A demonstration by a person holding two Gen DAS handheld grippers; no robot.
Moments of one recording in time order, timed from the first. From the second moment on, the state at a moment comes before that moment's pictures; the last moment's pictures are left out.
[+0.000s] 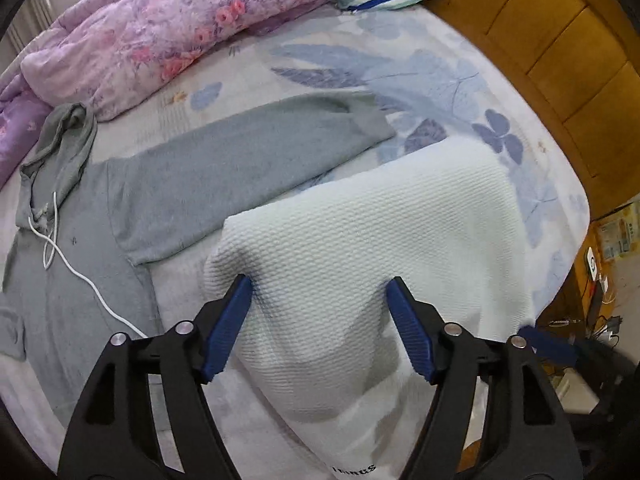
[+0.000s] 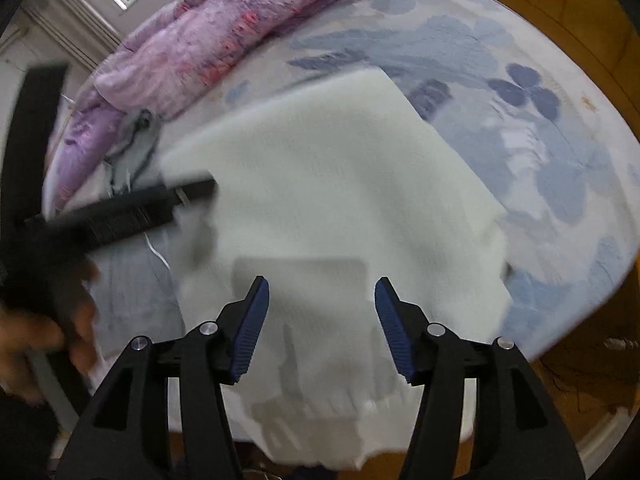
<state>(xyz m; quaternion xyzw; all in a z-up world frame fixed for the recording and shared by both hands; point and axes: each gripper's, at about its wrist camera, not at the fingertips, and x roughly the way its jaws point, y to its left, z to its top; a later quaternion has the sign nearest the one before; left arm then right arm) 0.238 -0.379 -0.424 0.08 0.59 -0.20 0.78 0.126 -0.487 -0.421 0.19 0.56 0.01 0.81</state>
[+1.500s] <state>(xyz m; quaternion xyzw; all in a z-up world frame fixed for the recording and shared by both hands) 0.080 -0.045 -0.217 0.02 0.49 -0.09 0.86 0.052 -0.221 -0.224 0.05 0.54 -0.03 0.84</state>
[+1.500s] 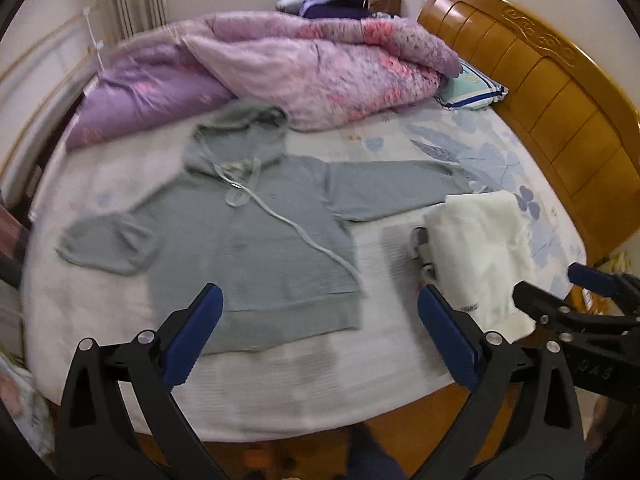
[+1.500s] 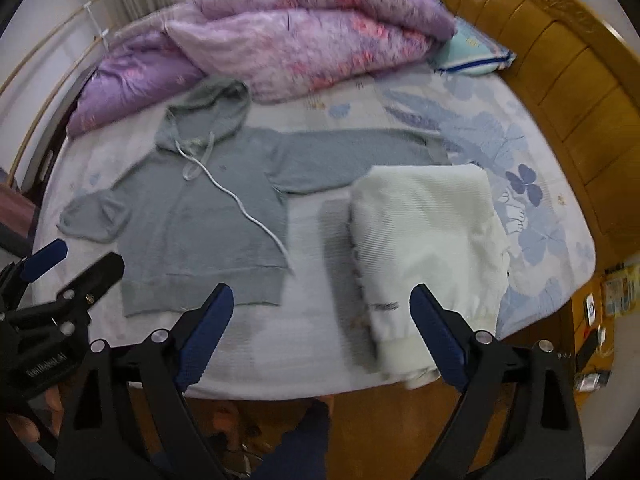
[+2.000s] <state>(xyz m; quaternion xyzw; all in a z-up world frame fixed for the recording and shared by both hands) -0.037 0.043 -0.101 0.02 0.41 -0.10 0.90 -0.051 -0.136 -0.101 0.03 0.44 -0.03 0.90</state>
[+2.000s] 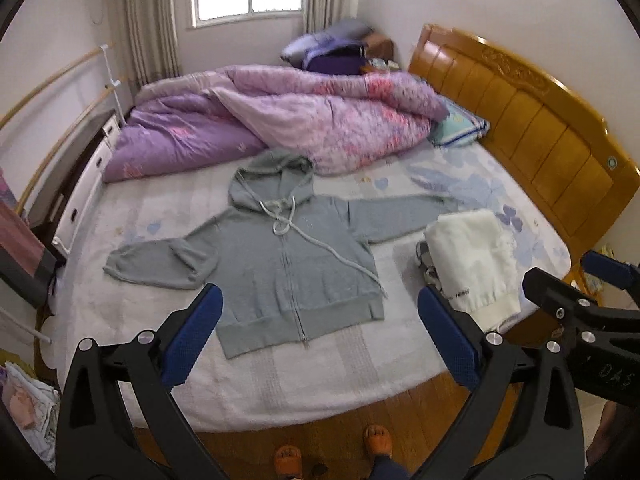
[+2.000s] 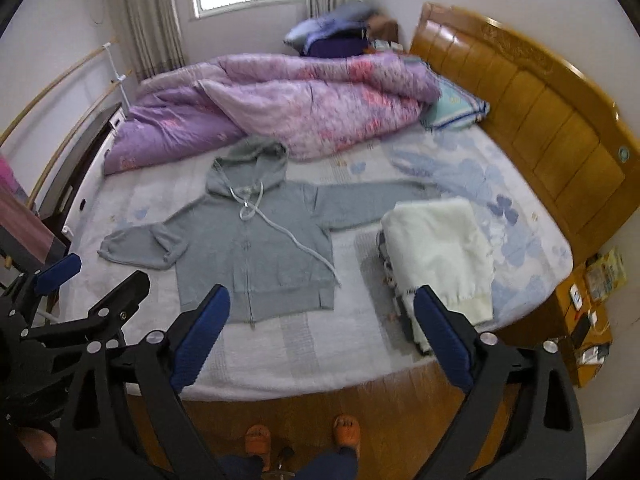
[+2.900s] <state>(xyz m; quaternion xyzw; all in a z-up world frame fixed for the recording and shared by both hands) -0.103 0.025 0.007 0.01 0.27 -0.05 0.96 -0.111 -0.158 -0.019 0.00 0.30 0.00 0.95</state>
